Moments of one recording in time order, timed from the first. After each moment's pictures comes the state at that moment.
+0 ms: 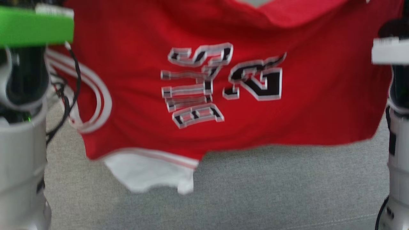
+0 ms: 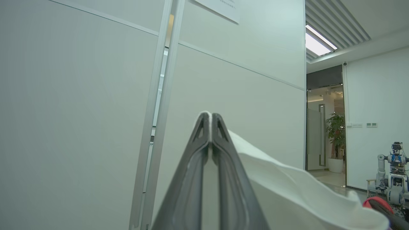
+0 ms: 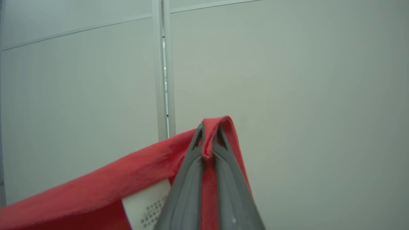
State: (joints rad) left arm -0.90 0.27 -0.20 -0.28 -0.66 0.07 0.11; right arm -0.65 -0.18 -0.05 -0.21 0.31 0.13 0.01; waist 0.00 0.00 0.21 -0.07
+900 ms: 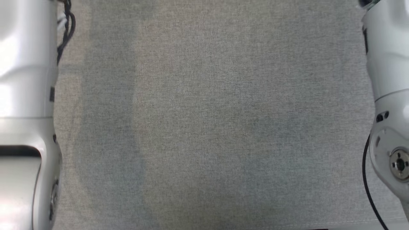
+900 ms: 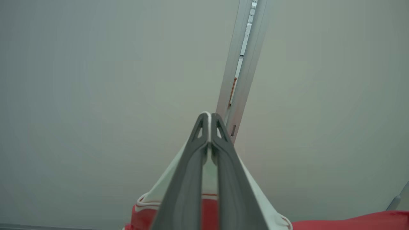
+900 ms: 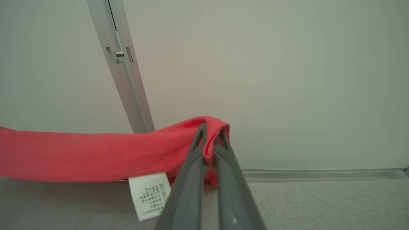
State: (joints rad) left arm -1.41 0.13 -0.20 0.71 -0.51 -0.07 -0.26; right arm -1.41 -0.07 -0.20 0.99 -0.10 0.13 -0.26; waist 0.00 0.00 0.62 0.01
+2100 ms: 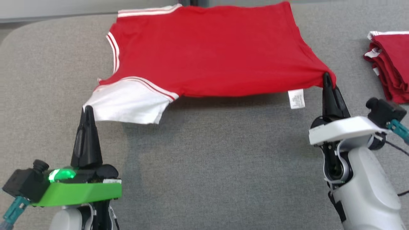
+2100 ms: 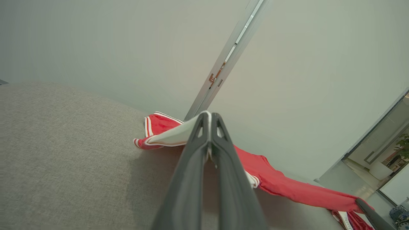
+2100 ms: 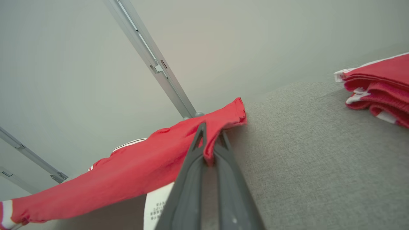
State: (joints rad) left arm -0.11 0.10 -0.08 -0.07 -0.67 -0.13 -0.26; right arm -0.43 -0.08 0.03 0.37 0.53 0.13 -0.26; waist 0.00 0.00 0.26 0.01
